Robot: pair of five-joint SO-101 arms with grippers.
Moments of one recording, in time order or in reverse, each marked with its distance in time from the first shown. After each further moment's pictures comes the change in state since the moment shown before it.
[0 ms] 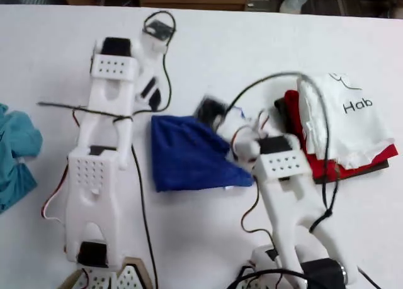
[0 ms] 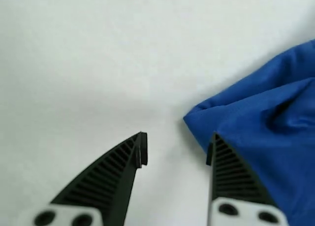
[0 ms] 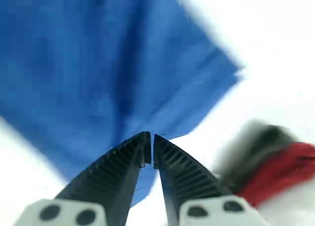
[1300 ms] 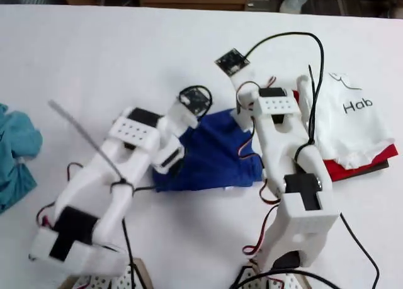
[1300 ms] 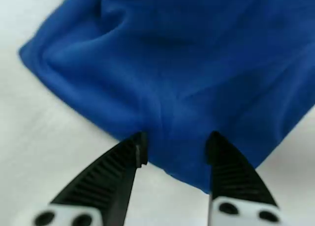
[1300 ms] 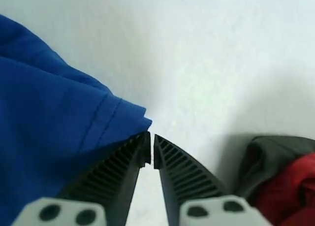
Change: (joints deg) left arm 14.3 -48.4 86.4 -33.8 0.4; right arm 6.3 41.3 -33.8 0.1 -14.7
